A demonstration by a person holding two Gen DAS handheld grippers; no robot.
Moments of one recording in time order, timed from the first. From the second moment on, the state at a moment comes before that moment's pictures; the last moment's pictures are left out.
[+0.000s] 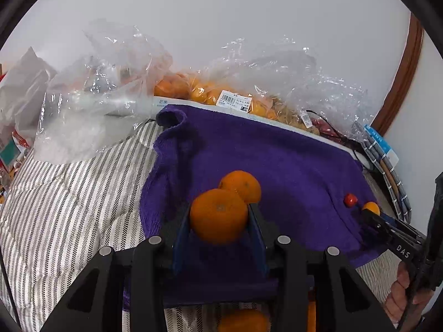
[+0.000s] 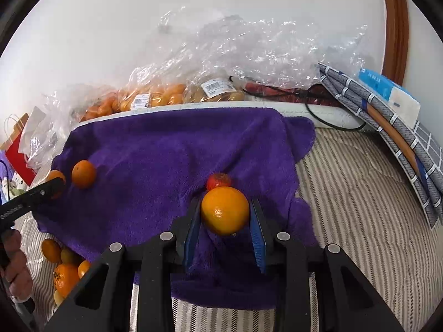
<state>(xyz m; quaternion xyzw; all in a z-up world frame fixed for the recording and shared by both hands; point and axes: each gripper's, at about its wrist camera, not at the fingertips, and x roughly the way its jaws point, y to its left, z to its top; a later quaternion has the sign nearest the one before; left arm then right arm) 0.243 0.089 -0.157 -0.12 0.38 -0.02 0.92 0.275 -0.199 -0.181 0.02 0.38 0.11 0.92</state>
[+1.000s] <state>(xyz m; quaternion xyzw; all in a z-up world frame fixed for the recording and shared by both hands) 0.237 0.091 -0.143 -0.13 0.36 -0.04 0.92 0.230 -0.195 -0.150 0.01 0.35 0.10 0.93</state>
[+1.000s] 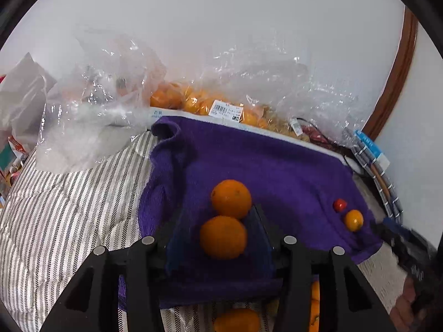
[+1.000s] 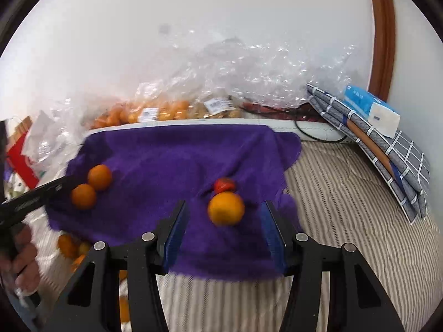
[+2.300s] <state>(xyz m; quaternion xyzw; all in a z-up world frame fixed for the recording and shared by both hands) 0.130 0.141 -0.161 -0.14 0.36 0.00 0.92 0.155 -0.142 -0.201 -0.04 0.40 0.15 0.90</state>
